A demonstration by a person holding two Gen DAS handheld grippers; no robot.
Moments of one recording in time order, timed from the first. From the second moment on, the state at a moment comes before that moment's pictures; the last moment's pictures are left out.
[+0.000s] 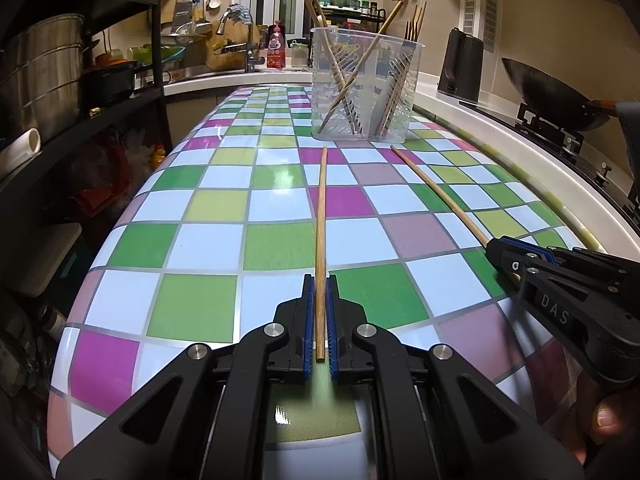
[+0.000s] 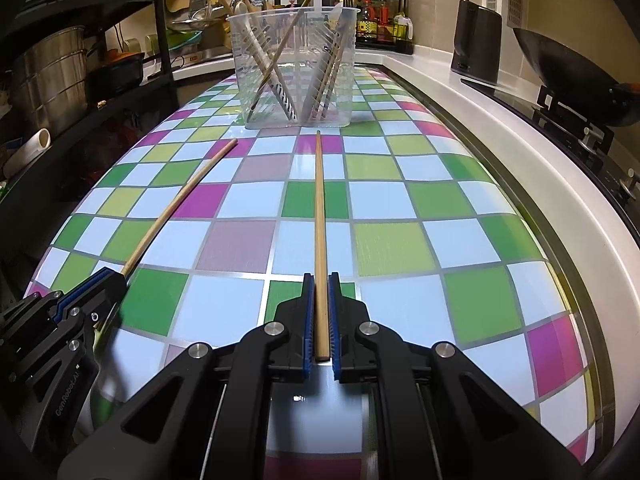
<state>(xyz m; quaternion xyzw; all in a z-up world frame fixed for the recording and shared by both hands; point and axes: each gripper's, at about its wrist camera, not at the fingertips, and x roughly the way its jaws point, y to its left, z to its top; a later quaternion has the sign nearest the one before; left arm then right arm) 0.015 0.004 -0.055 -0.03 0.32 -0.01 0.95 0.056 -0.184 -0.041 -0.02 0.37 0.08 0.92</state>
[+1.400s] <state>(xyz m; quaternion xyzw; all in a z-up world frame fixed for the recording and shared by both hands) -0.005 -0.010 -0.031 0.00 0.27 -0.02 0.96 0.054 -0.183 -0.025 -0.03 0.35 0.09 0.93</state>
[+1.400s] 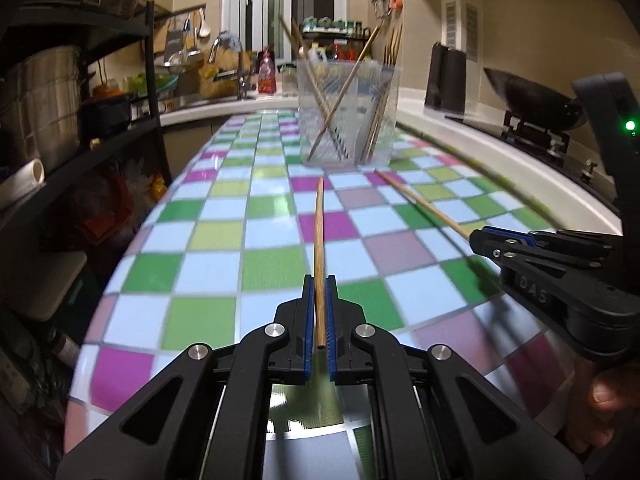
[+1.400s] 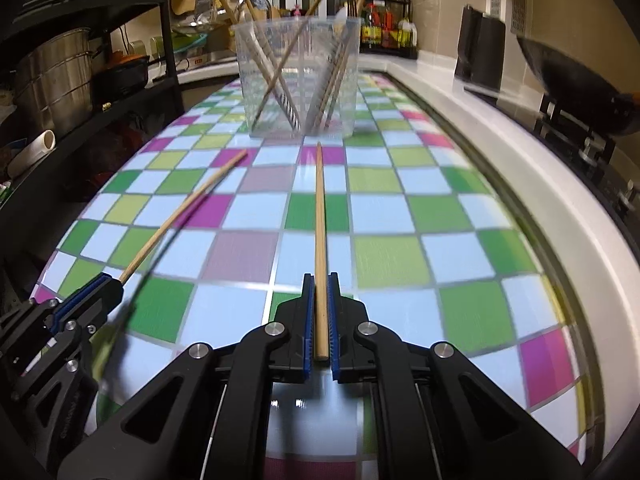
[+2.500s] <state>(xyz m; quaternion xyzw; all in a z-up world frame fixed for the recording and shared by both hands) 0.029 0.020 0.120 -0.01 0.15 -0.06 0.99 0.043 -0.191 0.139 -0.05 0.17 0.09 0.98</state>
